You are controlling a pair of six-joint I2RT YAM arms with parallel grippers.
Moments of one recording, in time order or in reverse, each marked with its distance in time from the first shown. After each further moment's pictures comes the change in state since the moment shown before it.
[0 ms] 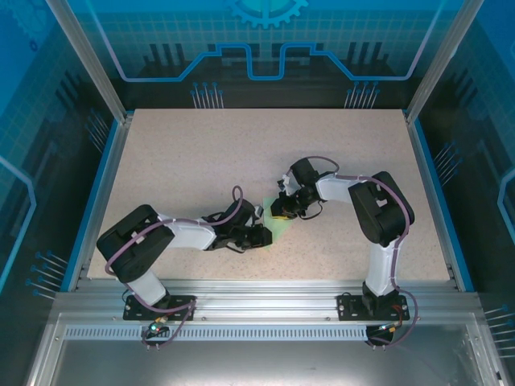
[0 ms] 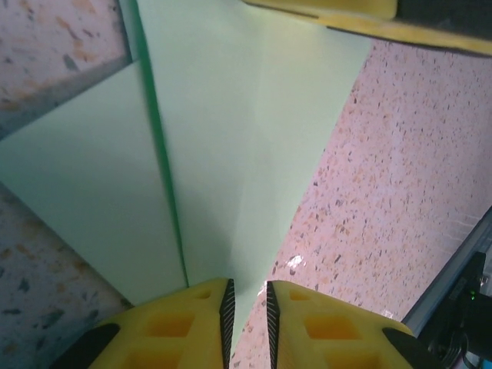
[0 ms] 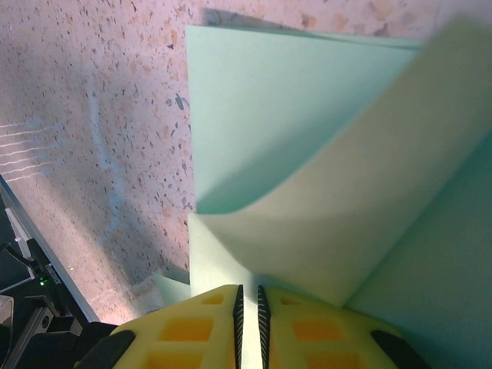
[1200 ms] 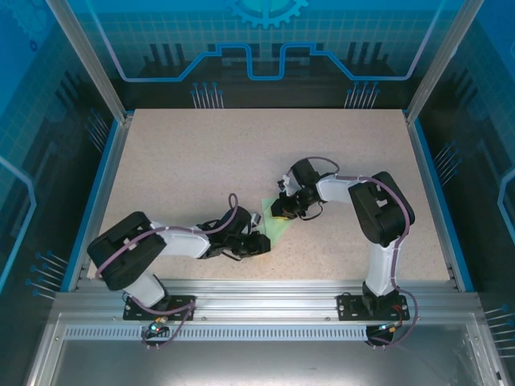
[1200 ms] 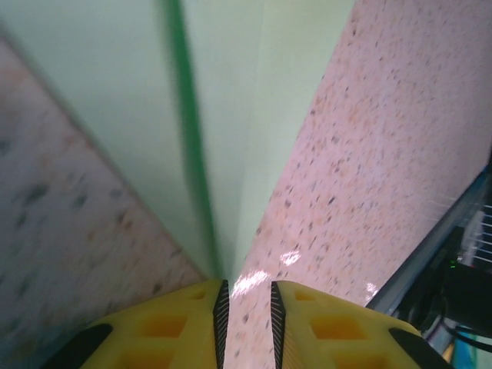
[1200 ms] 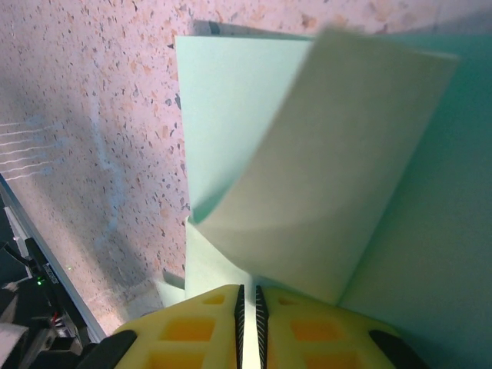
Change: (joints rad) left arm -0.037 -0.104 -0.087 0.000 0.004 -0.067; right arm 0.000 -0.001 -0.016 0.024 0.000 -0.008
